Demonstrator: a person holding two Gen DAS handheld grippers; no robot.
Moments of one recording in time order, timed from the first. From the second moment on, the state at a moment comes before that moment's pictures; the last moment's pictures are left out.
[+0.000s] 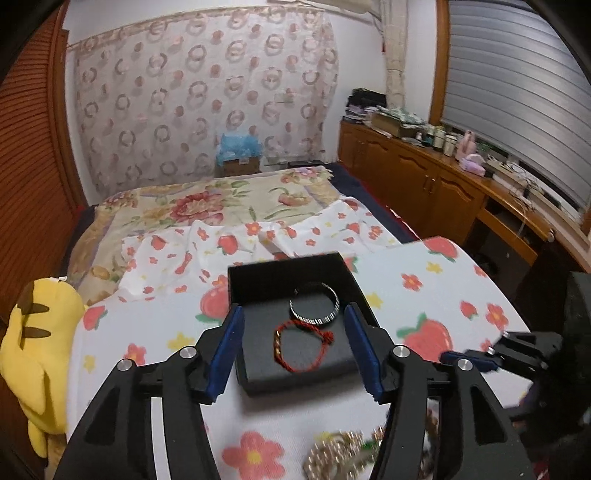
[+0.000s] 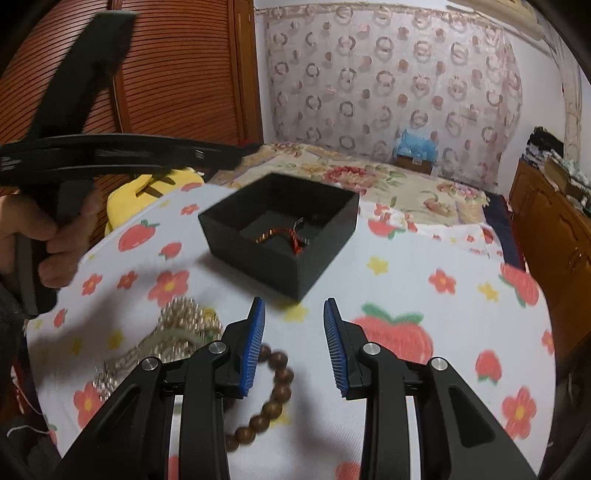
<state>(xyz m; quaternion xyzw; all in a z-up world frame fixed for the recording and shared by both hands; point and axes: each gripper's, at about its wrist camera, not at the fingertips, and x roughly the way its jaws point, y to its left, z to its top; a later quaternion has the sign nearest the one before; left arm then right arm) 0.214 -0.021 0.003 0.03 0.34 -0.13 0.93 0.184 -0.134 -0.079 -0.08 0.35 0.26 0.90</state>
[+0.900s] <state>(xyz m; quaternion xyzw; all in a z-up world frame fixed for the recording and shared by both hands) 0.121 -0.028 -0.065 0.05 0.38 -0.14 0.91 0.165 -0.143 -0.117 -0.12 0.41 0.25 0.87</state>
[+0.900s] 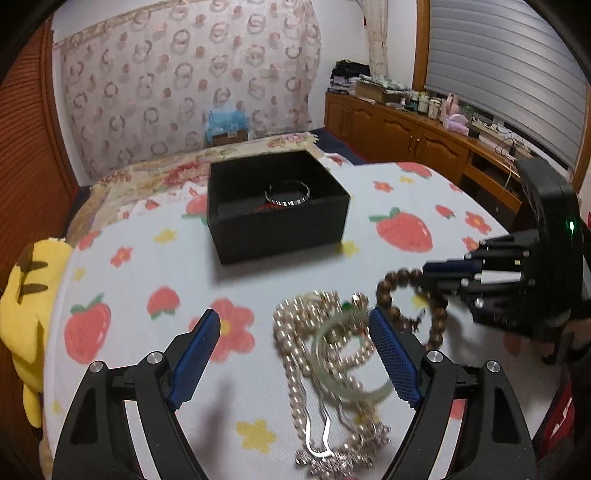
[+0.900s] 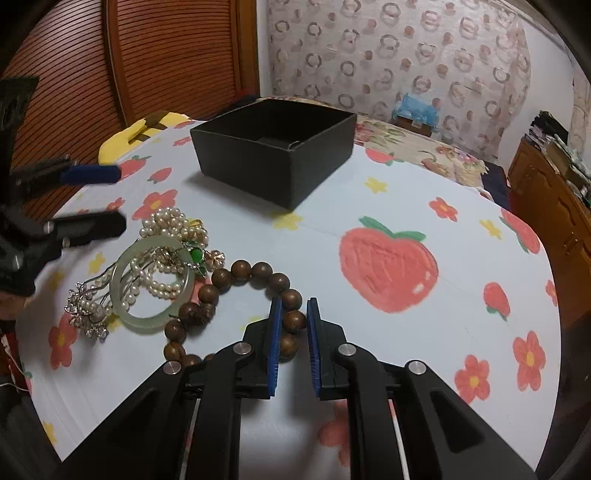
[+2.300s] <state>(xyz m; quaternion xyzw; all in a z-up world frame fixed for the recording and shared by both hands) 0.104 -0.036 -0.064 0.05 0.37 -0.16 0.91 0.165 -0.142 -0.120 -0.13 0.41 0.24 0.87</state>
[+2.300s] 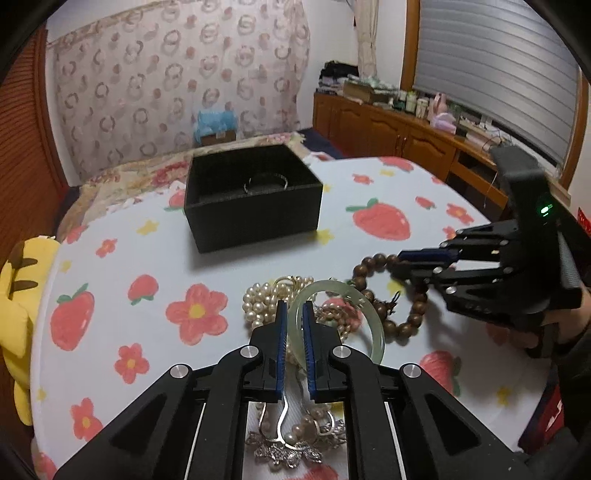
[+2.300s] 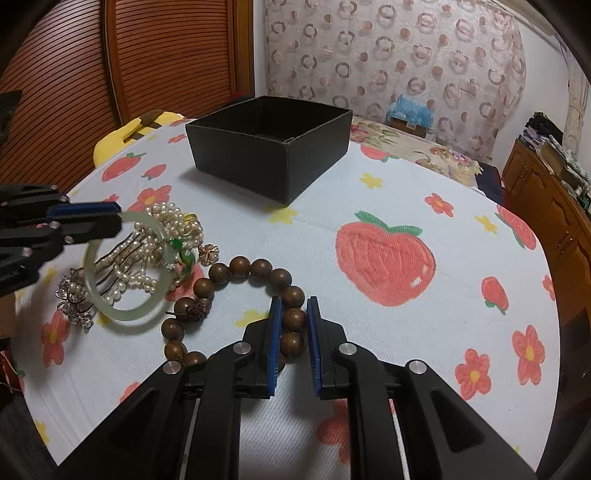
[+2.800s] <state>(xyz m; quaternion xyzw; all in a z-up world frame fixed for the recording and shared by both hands) 0.088 -0.020 -0.023 0.01 0.31 -0.15 0.94 0.165 -0.142 -0.120 -0.13 0.41 0.24 0.87</state>
